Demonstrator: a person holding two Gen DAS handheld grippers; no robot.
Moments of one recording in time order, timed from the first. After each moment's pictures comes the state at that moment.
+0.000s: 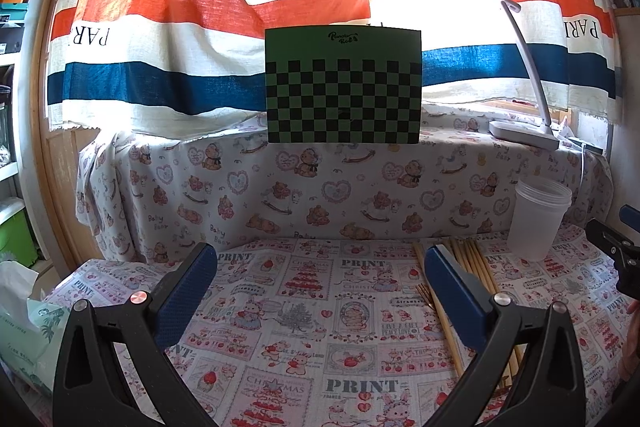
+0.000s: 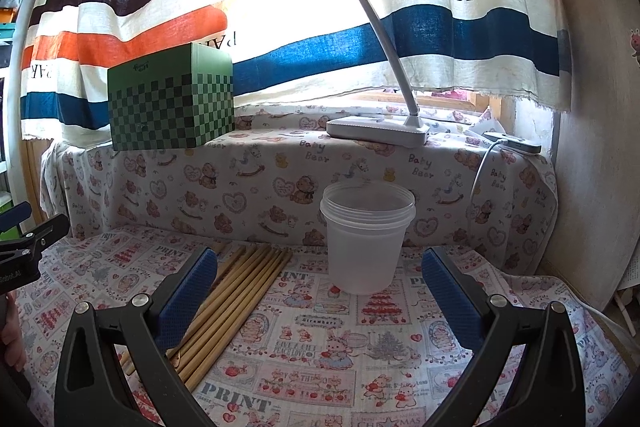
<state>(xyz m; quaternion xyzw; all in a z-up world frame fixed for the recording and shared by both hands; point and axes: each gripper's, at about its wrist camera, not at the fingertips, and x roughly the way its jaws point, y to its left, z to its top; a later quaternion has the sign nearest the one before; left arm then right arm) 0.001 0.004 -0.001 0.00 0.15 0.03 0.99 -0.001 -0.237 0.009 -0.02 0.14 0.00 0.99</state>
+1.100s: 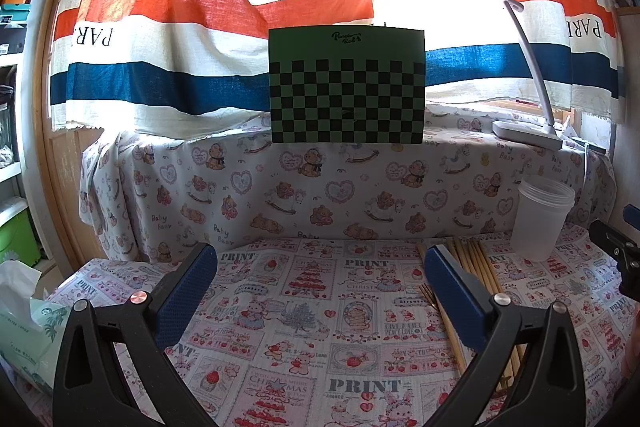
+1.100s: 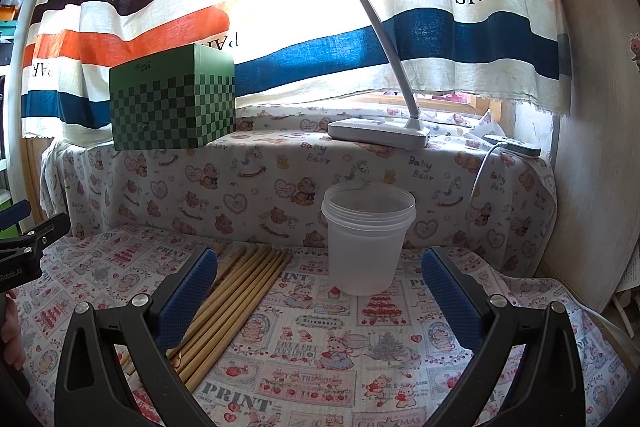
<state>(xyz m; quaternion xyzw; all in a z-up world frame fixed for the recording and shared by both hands) 0.001 0.008 0.000 0.00 0.15 0.04 0.99 -0.002 -0.236 0.009 -0.02 0.14 0.00 0.99</state>
